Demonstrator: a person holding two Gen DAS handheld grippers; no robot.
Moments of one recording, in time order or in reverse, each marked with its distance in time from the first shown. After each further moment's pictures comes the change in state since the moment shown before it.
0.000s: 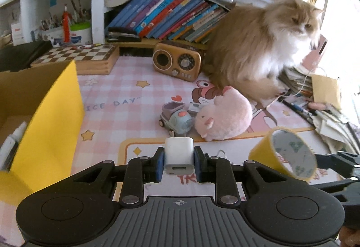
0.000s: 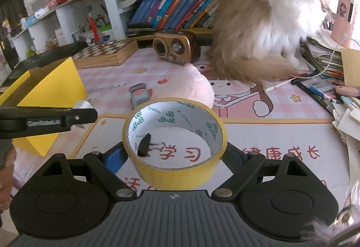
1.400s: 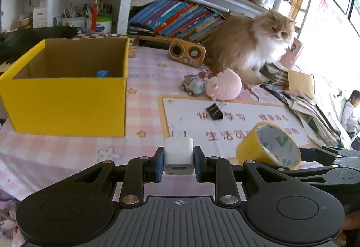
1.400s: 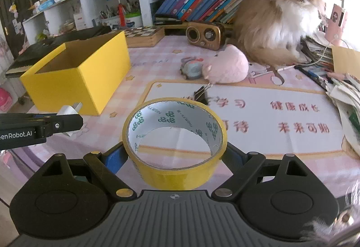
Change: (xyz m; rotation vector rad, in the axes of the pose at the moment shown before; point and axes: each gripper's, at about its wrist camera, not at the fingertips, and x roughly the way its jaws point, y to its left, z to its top) left arm -0.138 0.081 -0.091 -0.034 -0.016 -0.089; right arm -0.083 0.132 -0.072 -0.031 0.019 -0.054
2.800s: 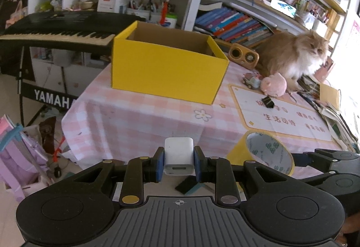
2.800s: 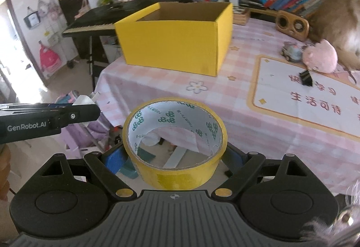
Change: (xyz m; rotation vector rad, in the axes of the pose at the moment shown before) left arm -0.108 0.104 -0.070 -0.148 -0.031 0.164; right arm -0.013 0.154 -0.047 -0.169 0.104 0.248
